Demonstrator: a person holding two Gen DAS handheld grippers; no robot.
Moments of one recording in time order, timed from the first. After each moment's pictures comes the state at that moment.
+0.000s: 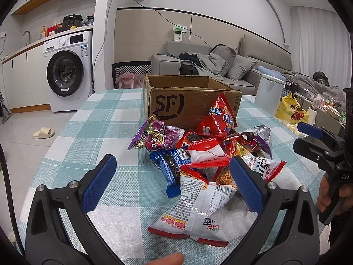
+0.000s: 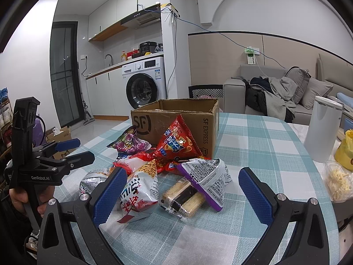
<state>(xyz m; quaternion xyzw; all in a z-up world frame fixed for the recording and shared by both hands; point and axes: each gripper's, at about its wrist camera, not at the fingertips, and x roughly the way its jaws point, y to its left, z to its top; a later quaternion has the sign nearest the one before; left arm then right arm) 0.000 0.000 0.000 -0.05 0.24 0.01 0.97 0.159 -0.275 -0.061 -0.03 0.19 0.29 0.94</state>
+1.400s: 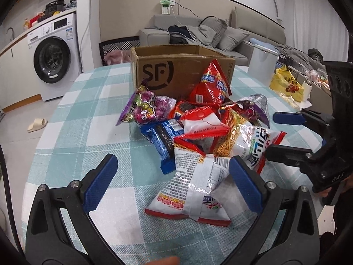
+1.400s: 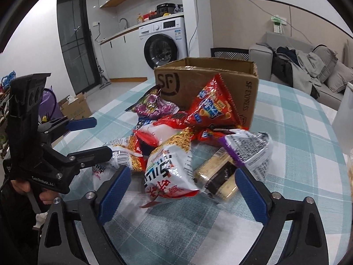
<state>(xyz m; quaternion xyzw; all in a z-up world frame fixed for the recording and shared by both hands) 0.013 -0.006 -0.016 -0.02 0.34 -0.03 0.94 0.180 -0.222 -0.081 -0.08 0.32 0.35 0.87</state>
